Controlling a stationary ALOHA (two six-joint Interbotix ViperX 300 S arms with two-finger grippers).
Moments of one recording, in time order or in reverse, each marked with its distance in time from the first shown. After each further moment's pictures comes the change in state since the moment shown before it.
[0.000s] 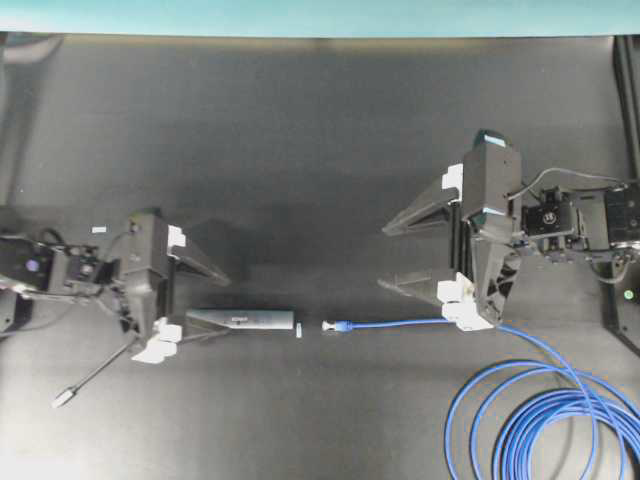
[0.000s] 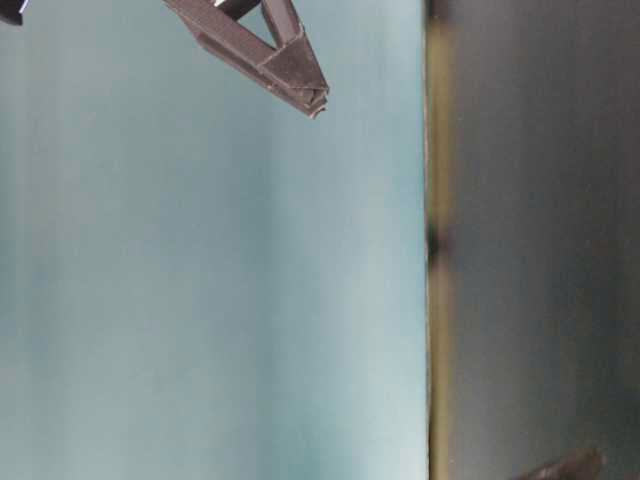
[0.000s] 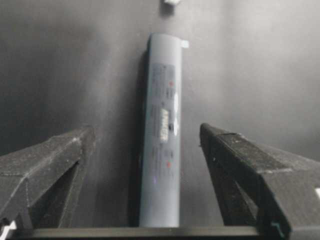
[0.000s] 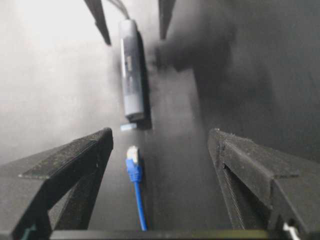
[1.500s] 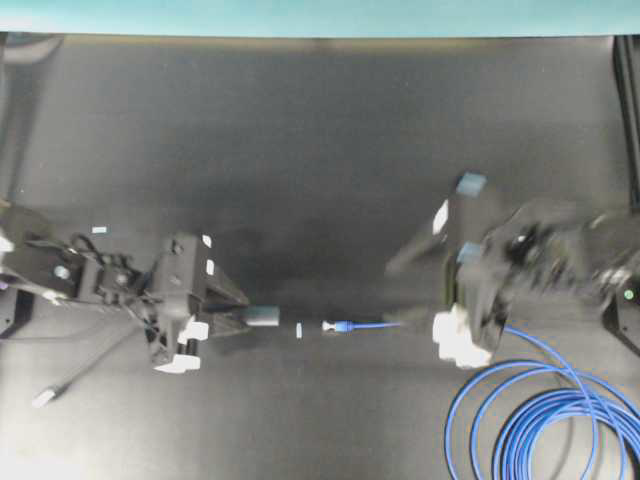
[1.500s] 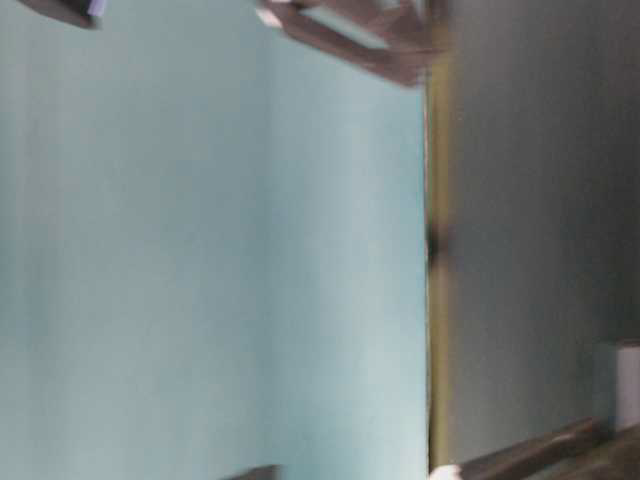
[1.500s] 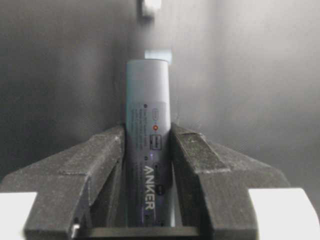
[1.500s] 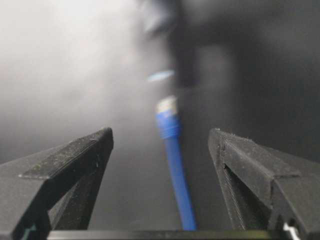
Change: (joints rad) left arm -0.031 -0.095 -0.121 0.000 0.318 0.081; right arm 0.124 0.143 0.041 0.002 -0.064 0.049
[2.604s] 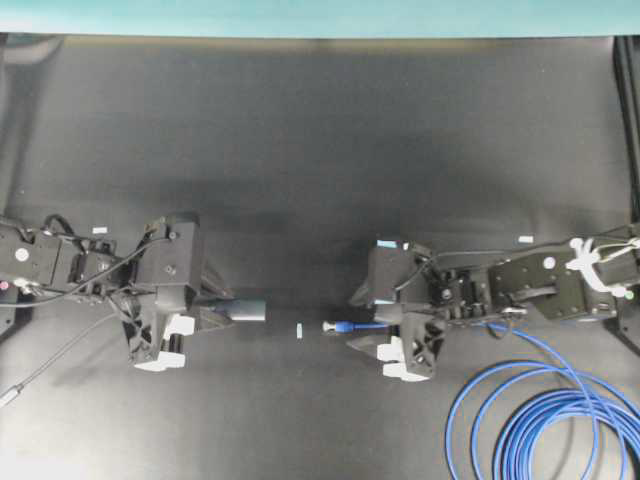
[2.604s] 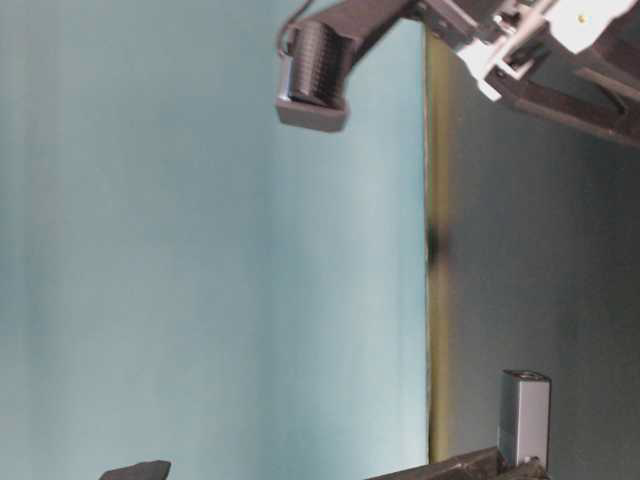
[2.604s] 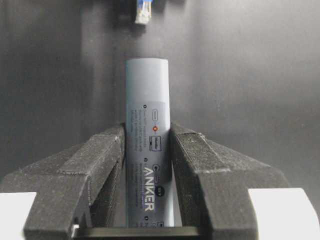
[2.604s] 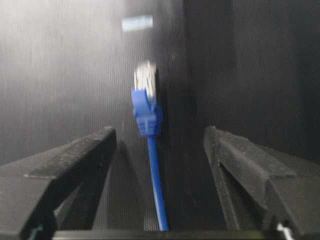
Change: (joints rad) left arm -0.017 -0.178 -0.077 0.000 0.354 -0.014; right arm -0.028 0.420 -0.078 -0.002 -0.225 -0.028
